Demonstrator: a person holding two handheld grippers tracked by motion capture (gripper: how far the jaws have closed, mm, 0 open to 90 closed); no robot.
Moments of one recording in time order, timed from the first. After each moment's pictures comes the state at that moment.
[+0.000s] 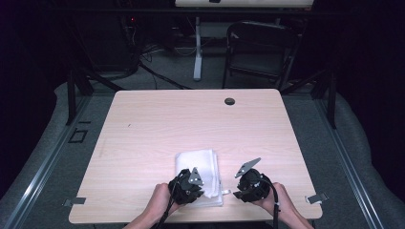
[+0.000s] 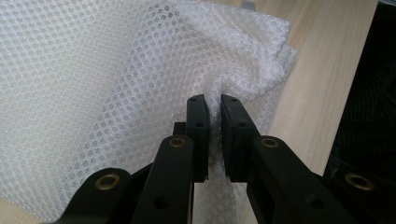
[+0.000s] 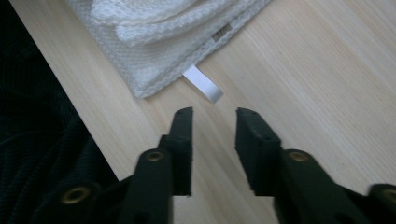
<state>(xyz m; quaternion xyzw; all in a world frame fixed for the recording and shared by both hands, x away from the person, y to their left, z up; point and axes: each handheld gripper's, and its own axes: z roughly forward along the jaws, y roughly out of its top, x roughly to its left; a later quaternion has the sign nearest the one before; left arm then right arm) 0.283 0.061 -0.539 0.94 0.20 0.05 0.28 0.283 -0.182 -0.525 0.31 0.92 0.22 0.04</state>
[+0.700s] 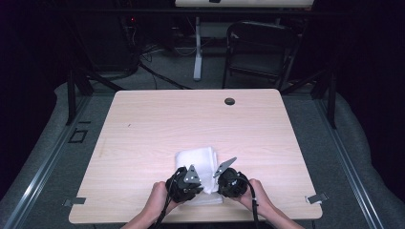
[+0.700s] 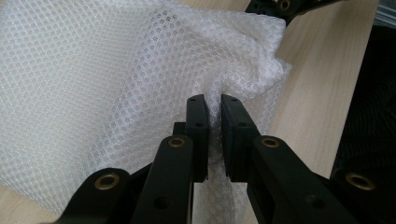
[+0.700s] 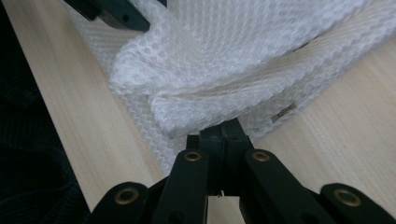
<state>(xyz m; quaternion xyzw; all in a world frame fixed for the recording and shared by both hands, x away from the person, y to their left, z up) 0.284 0.068 -0.533 0.93 0.21 0.07 0.30 0.301 -0.128 -0.552 0.28 0.93 0.25 0.03</state>
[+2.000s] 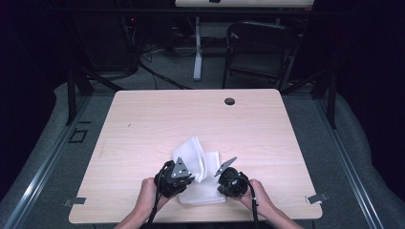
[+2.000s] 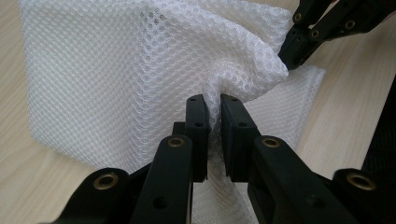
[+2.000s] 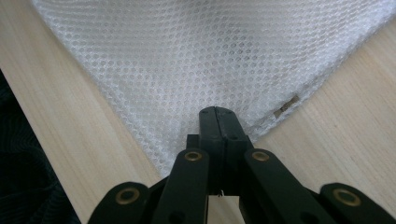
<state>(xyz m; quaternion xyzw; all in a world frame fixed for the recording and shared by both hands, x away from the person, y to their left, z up) 0.284 0.093 -0.510 0.90 0.25 0.13 0.33 0.304 -0.132 -0.553 0.30 0.93 0.22 0.03</state>
